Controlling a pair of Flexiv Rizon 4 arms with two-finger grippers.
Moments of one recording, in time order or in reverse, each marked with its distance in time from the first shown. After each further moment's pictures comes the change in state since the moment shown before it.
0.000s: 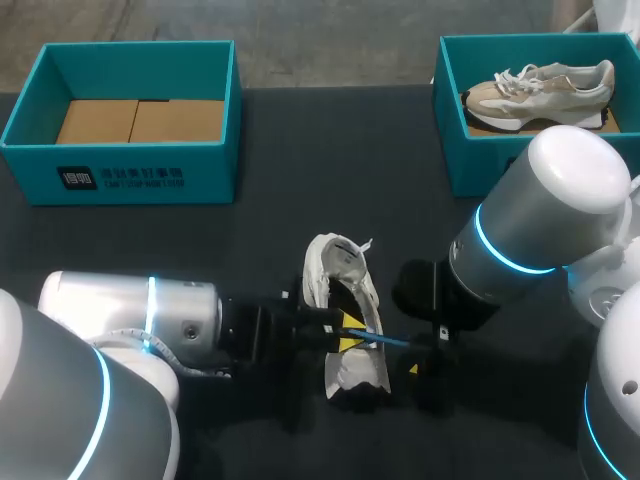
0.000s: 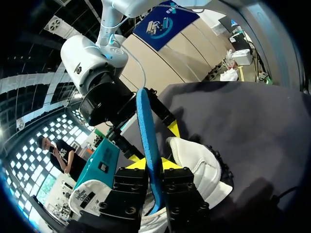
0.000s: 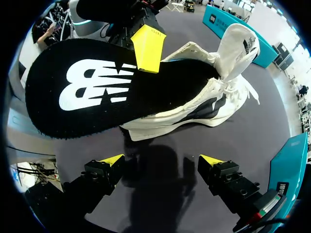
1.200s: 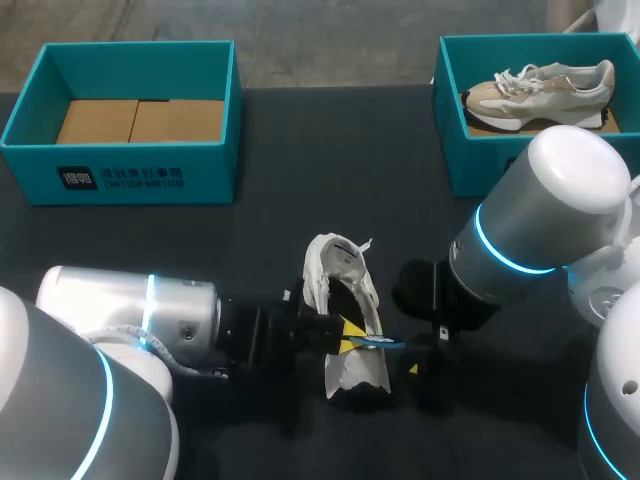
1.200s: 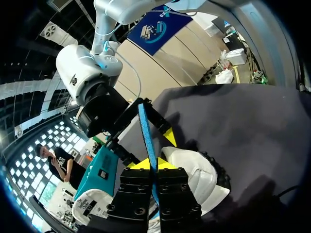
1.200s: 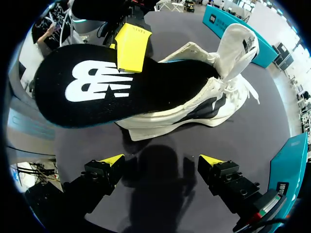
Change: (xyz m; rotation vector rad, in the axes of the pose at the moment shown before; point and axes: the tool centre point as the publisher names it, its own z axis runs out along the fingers) left arm 0.004 -0.010 -0.003 0.036 0.027 0.048; right arm 0.000 0.000 0.000 0.000 0.000 0.000
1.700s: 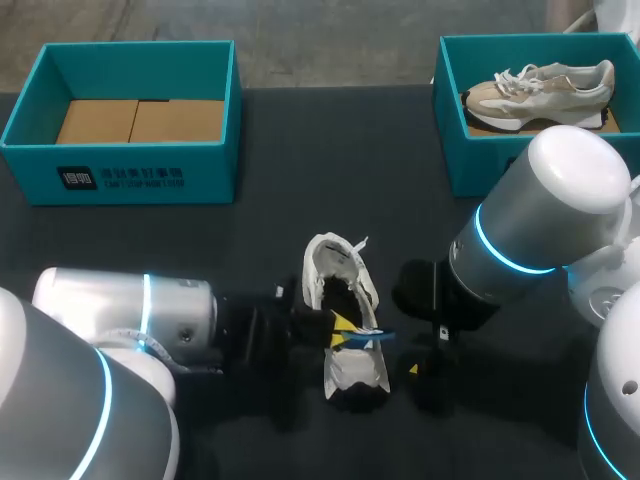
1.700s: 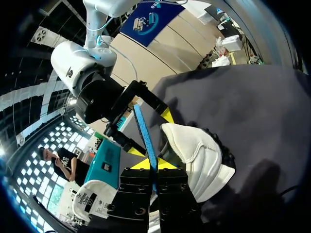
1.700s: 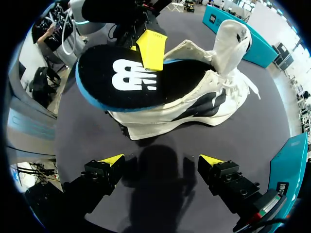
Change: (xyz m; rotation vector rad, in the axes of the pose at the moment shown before) left arm -0.002 0.026 -0.006 -0.089 -0.004 0.080; right arm 0.000 0.000 0.000 0.000 0.000 0.000
